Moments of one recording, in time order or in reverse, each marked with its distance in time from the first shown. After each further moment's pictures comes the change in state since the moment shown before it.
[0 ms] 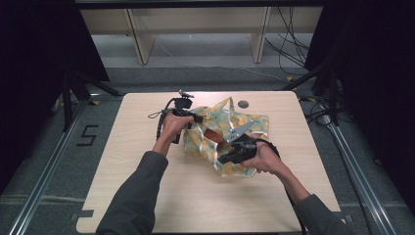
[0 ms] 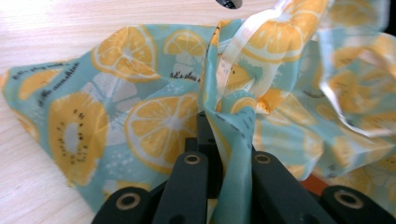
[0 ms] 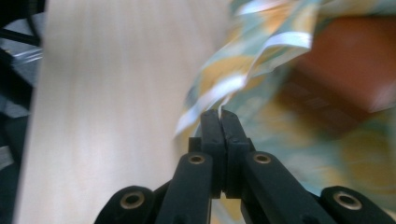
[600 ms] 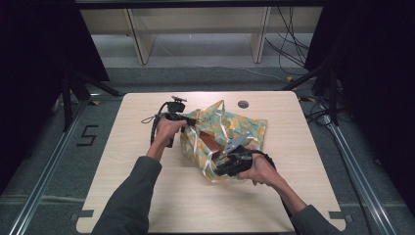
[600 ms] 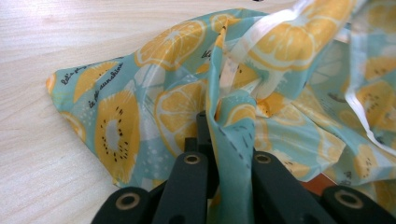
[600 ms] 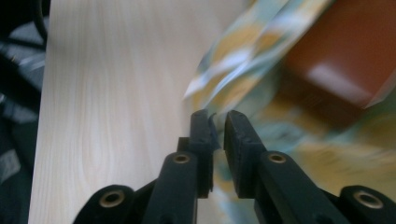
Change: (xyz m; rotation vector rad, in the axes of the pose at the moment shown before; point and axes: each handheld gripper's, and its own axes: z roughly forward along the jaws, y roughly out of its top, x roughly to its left) left arm 0.014 -0.017 -0.008 -0.023 0.047 0.001; right arm 0.016 -0.010 0.017 -0.017 -0.005 0.035
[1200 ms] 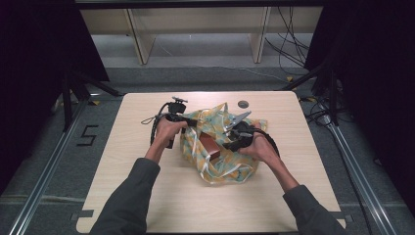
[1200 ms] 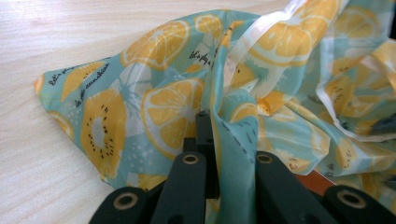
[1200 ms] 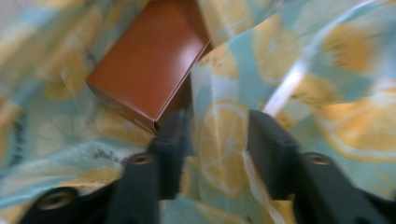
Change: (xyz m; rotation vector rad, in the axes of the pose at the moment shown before) left arm -0.005 -0.002 -0.003 -0.005 -0.035 0.016; right arm -0.060 0.024 -0.005 0.097 -0.348 0.054
